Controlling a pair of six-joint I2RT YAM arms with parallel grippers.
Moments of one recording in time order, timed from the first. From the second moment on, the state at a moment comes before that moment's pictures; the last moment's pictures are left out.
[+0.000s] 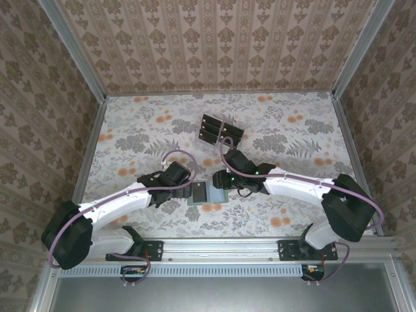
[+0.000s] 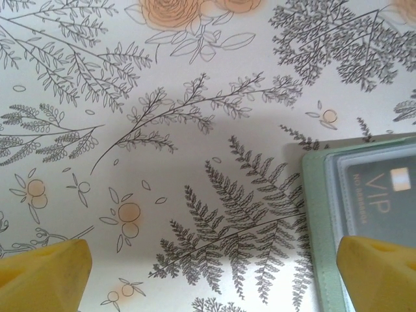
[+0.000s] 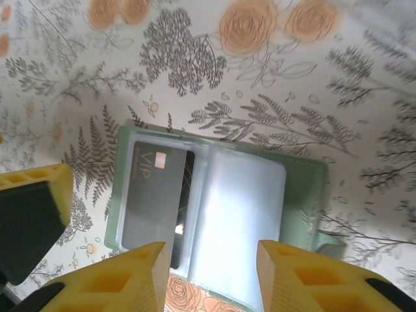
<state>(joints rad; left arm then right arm) -0.81 1.21 0.63 -0.56 -0.34 -0.61 0.80 1.47 0.88 -0.29 -0.04 0.70</state>
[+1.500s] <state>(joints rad) -0.74 1.29 0.51 -0.11 -0.01 -0.64 0.78 1.52 0.78 -0.30 0.10 0.64</state>
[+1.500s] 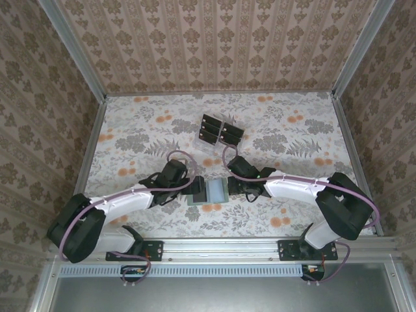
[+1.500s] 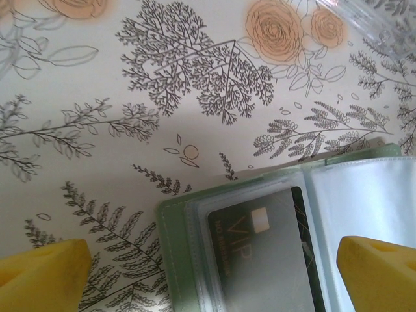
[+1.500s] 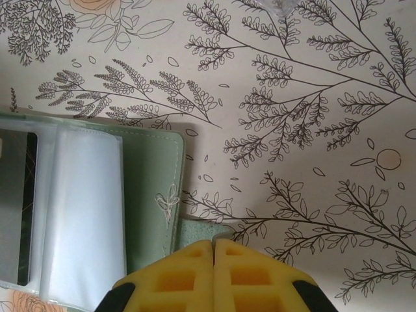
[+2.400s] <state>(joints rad) -0.82 1.38 0.53 -0.01 -0.02 -0.65 0.78 1.50 0.75 -0.28 0.07 0.66</state>
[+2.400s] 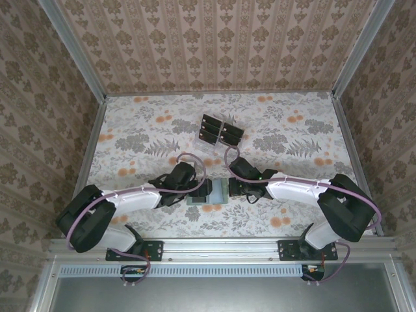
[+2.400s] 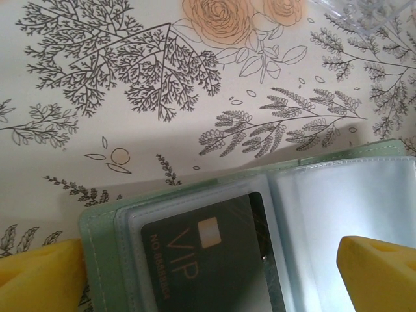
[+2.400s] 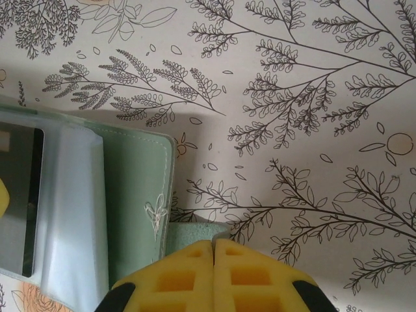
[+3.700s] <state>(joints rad) -1.04 1.46 0.66 0.20 0.00 -0.78 0.58 1.10 0.57 -0.36 0.02 0.69</state>
